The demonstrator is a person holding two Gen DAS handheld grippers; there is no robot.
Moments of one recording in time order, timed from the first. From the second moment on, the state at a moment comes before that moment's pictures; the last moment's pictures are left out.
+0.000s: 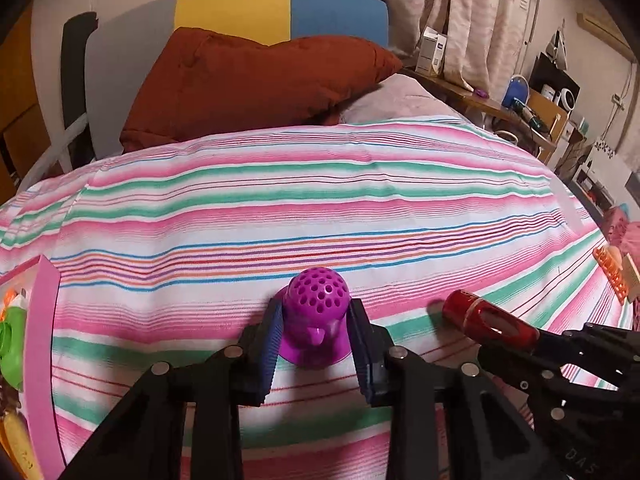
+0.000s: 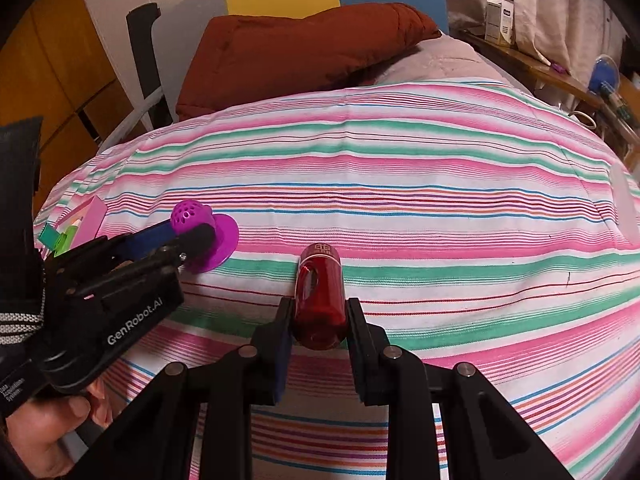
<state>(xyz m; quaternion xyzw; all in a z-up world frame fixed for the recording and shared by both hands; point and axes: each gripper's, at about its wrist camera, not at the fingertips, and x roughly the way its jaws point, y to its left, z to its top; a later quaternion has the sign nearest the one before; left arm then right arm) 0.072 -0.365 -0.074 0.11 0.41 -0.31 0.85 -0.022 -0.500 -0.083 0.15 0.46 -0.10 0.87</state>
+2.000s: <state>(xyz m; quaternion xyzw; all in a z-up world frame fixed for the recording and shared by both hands) 0.014 0.001 -0.060 -0.03 0.40 -0.12 0.91 -0.039 -0.381 -0.072 0.08 0.44 0.01 0.90</state>
